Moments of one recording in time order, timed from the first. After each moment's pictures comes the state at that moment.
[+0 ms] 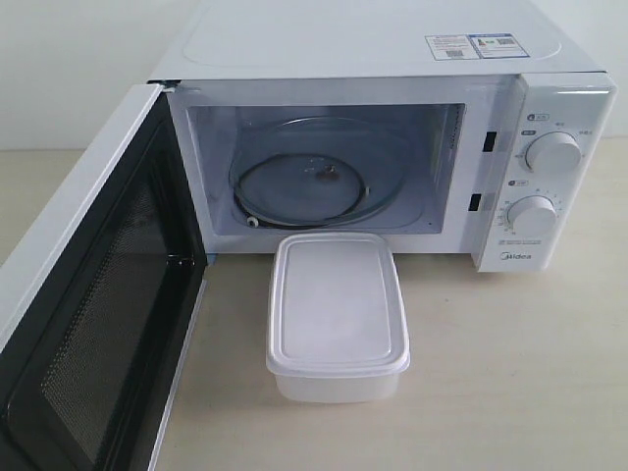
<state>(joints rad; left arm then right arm) 0.00 0.00 0.00 -0.09 0.31 0.00 -0.04 0.60 -0.36 0.07 -0.26 -0.14</state>
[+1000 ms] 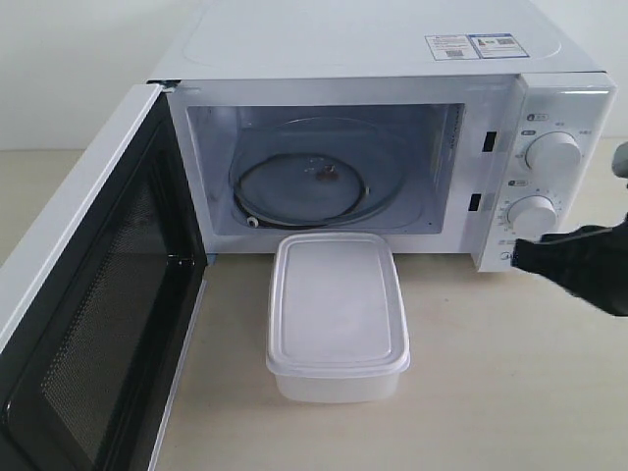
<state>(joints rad) 0.00 0.00 0.00 -0.09 0.31 0.00 0.14 1.24 -0.35 -0.05 -0.30 0.36</state>
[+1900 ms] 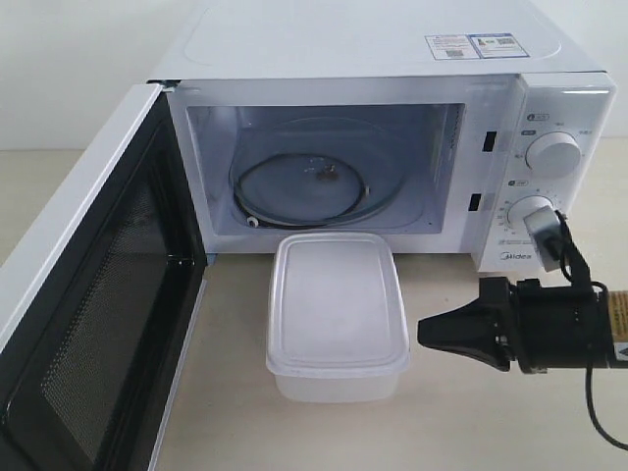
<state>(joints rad) 0.00 0.00 0.00 -0.09 0.31 0.00 -0.12 1.87 -0.51 -1.38 -1.09 1.51</state>
